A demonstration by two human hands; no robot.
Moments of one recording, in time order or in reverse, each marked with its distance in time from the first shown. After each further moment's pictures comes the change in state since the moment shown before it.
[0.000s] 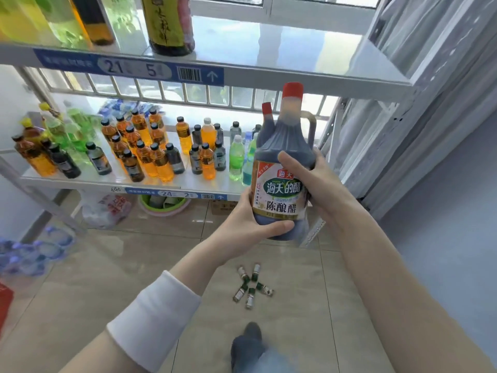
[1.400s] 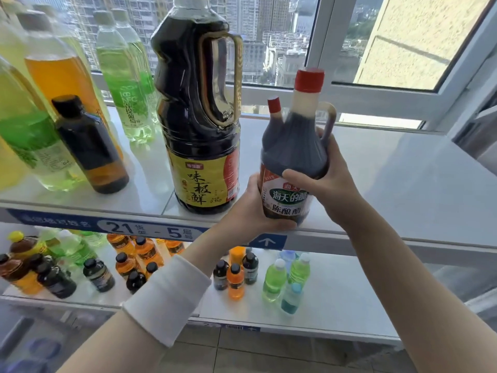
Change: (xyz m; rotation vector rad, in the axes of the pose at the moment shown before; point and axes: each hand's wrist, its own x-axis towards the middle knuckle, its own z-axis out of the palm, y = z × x) left_hand 0.339 0.133 -0.247 0.310 0.091 0.206; right_hand 0.381 -0.132 0.087 -0.086 -0.089 -0.472
